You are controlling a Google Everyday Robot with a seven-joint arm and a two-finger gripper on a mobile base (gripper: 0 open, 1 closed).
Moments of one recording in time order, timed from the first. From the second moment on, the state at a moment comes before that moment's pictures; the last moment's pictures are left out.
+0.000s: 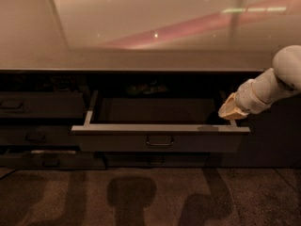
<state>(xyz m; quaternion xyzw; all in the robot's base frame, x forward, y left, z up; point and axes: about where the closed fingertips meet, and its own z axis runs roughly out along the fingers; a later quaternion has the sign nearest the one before) 0.586 -0.268 0.721 -0.63 0.74 0.07 0.24</state>
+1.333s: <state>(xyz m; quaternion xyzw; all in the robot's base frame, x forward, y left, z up) 0.601 -0.299 0.650 -0.60 0.79 0.05 0.13</state>
